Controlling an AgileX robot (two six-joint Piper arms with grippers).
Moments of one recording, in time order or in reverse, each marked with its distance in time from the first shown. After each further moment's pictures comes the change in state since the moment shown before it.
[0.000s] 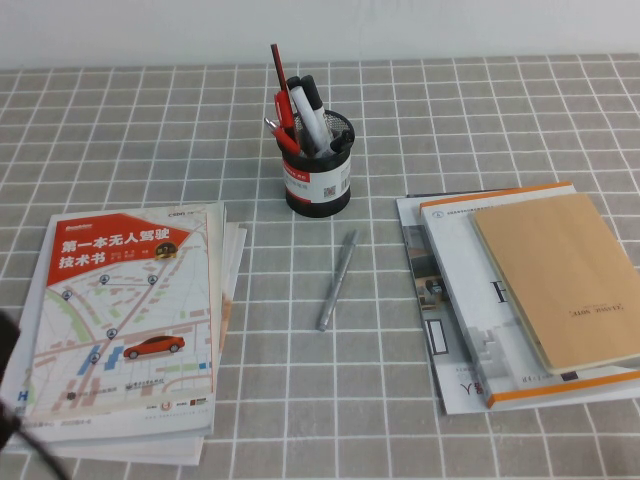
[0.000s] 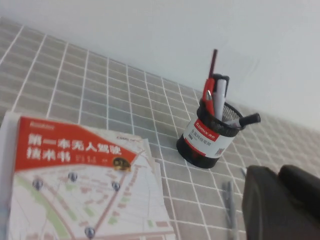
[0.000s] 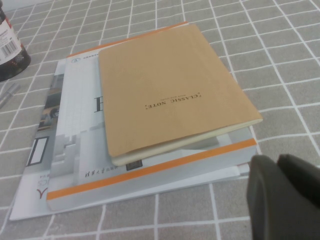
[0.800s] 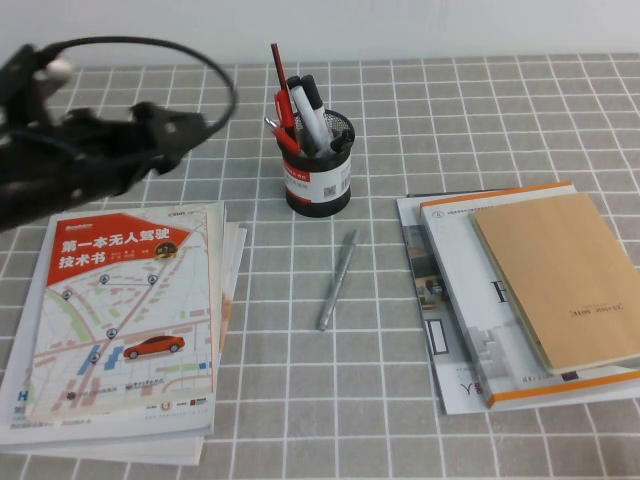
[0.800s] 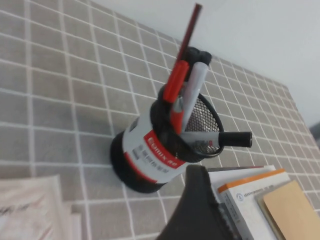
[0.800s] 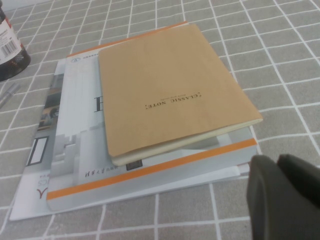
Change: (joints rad) right arm 0.000 0.000 0.000 0.000 0.000 0.000; left arm -0.059 1.193 -0.655 -0.781 0.239 0.785
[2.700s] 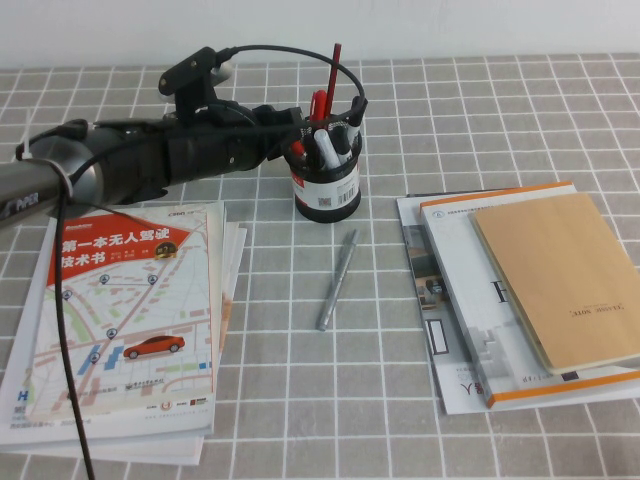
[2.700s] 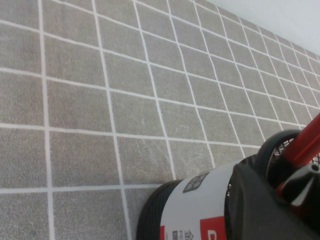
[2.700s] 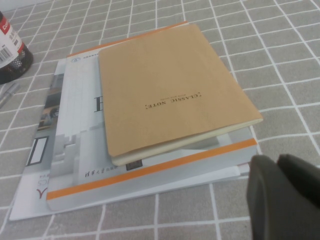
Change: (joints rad) right arm 0.000 0.000 0.000 0.000 0.000 0.000; left arm -0.228 0.550 -0.508 -0.027 -0.227 -0.050
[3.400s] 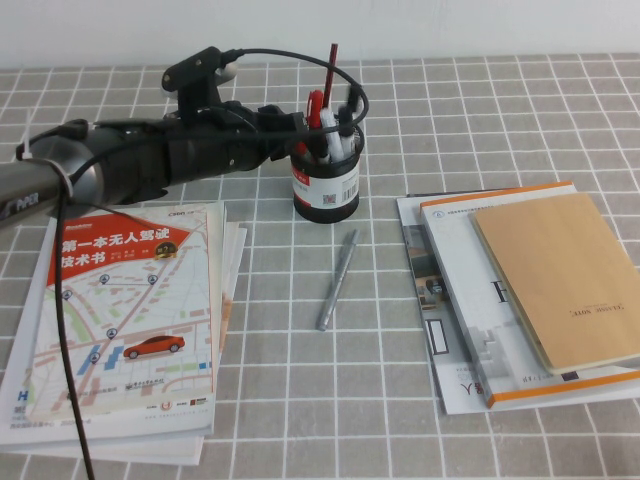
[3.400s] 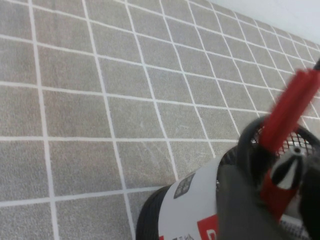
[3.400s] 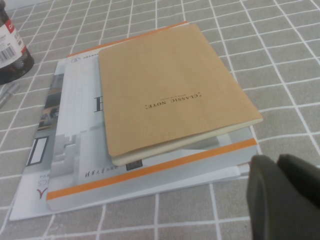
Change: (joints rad) right arm 0.000 0.000 0.000 0.000 0.000 0.000; left arm 0.000 0.000 0.000 0.000 0.007 0.066
